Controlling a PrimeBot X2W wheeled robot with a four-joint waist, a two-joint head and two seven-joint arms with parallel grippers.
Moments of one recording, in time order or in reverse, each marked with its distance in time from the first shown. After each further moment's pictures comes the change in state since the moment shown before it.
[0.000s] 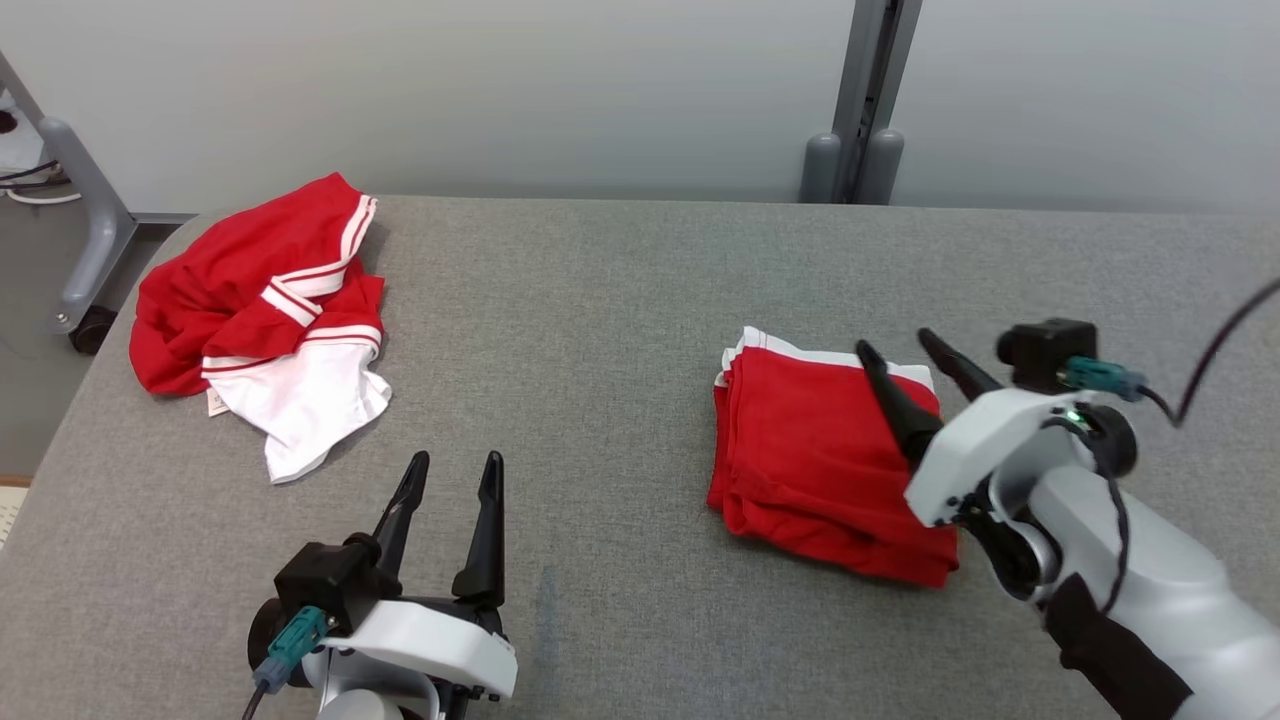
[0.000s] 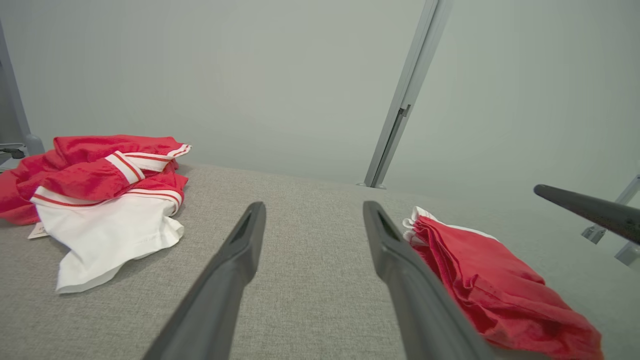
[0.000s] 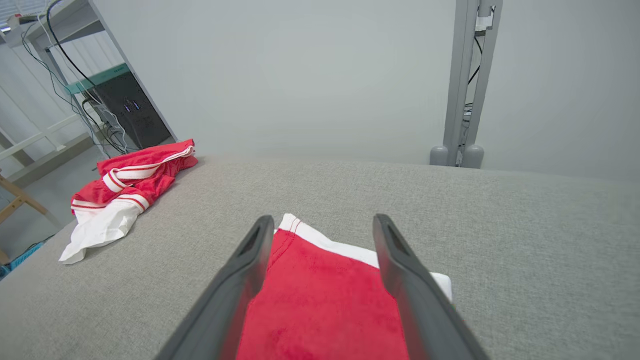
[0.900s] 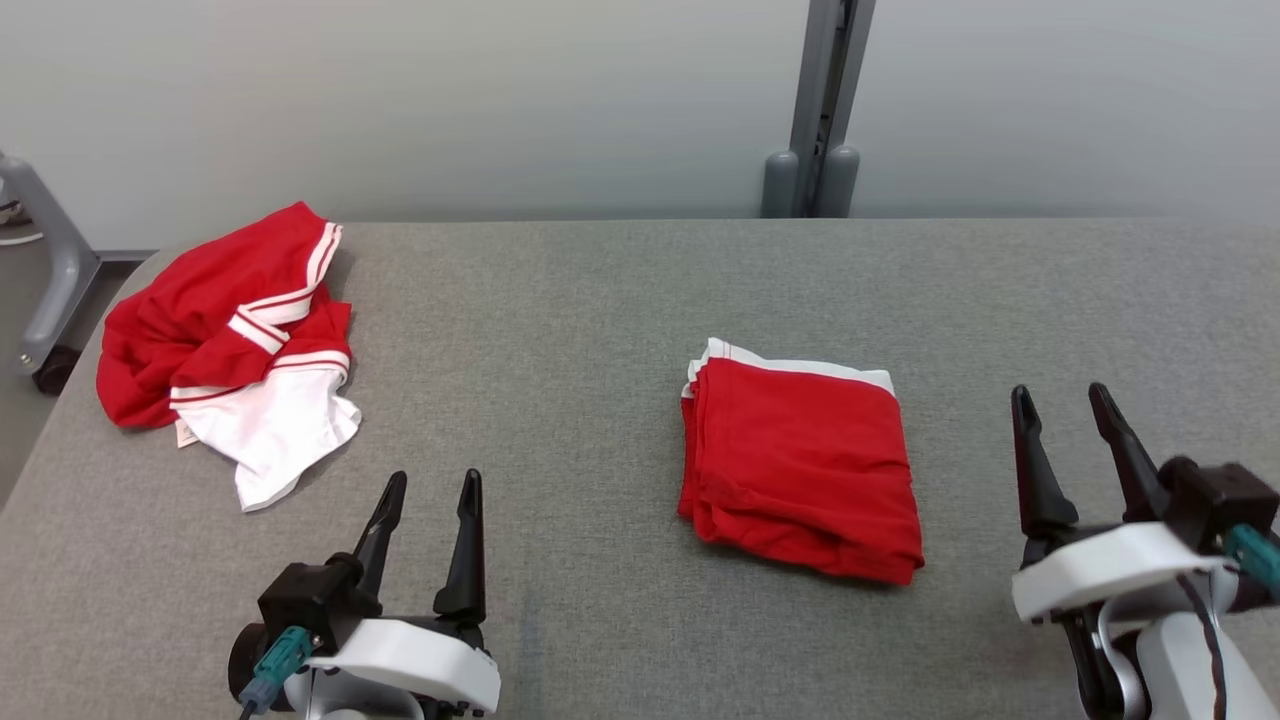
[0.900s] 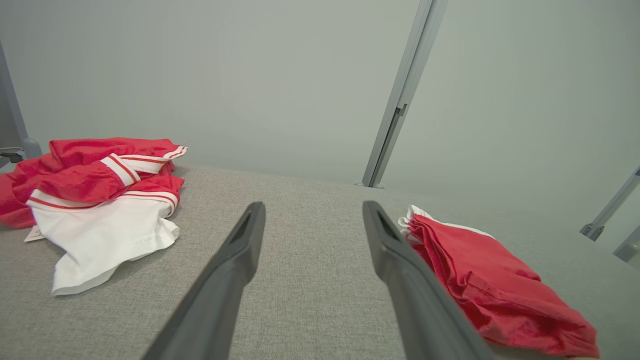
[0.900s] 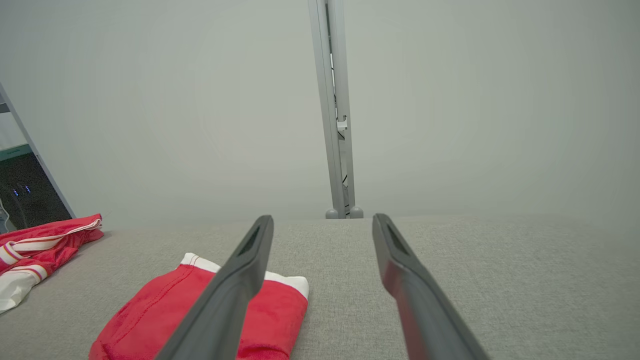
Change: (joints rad) left arm 0.032 0.001 0.030 -0.007 0.016 0.012 0.000; right arm 0.513 0.125 -0.849 -0.472 -0.698 0.000 -0.003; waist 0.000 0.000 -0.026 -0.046
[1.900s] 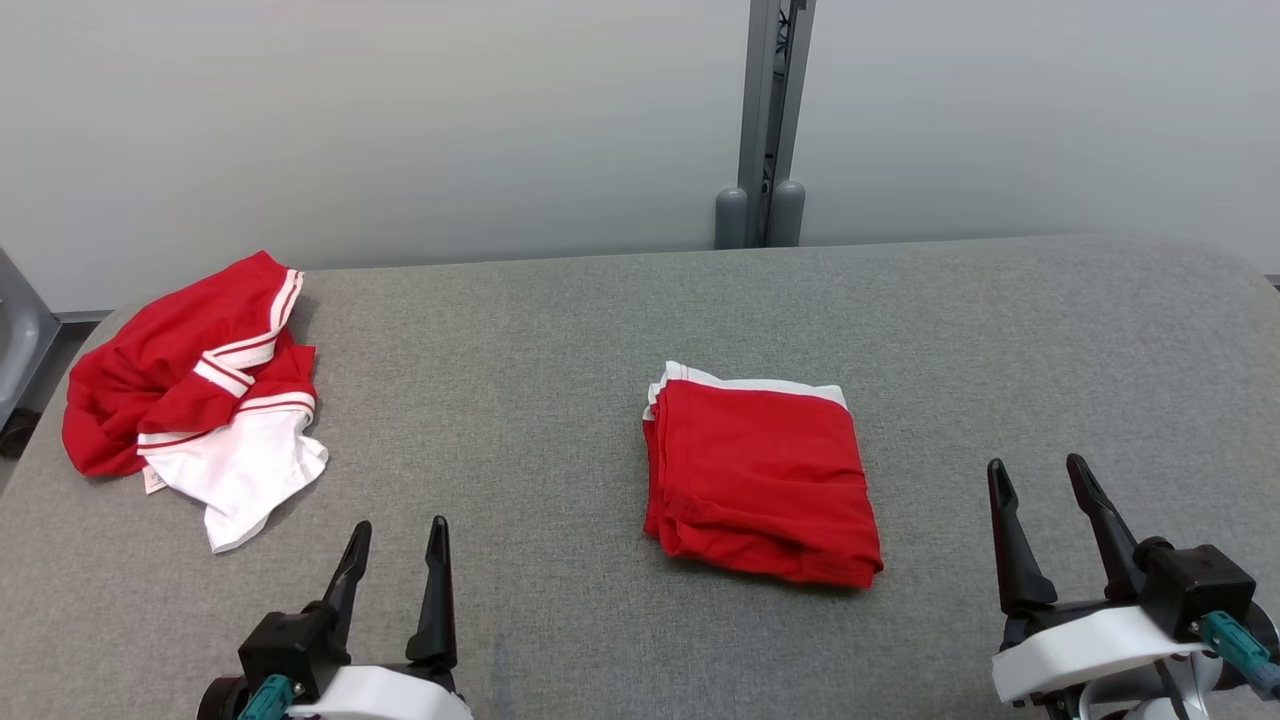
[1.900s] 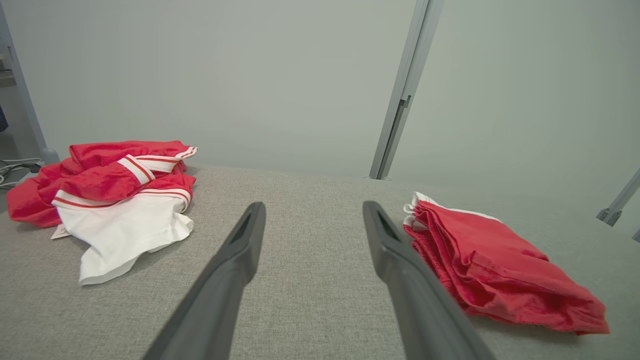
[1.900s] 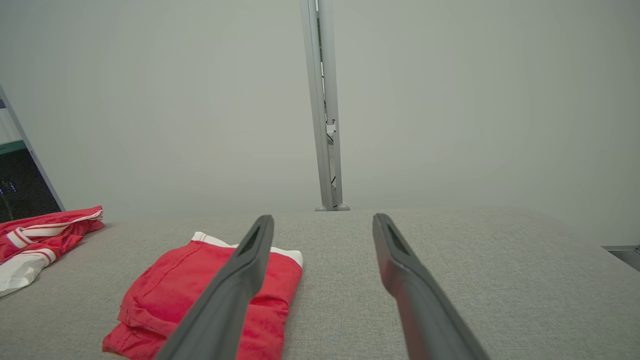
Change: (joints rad) left arm 0.087 0.000 0.063 -0.015 0.070 0.023 0.000; right arm 0.193 0.069 -0.027 -0.184 -0.100 0.000 0.026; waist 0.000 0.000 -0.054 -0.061
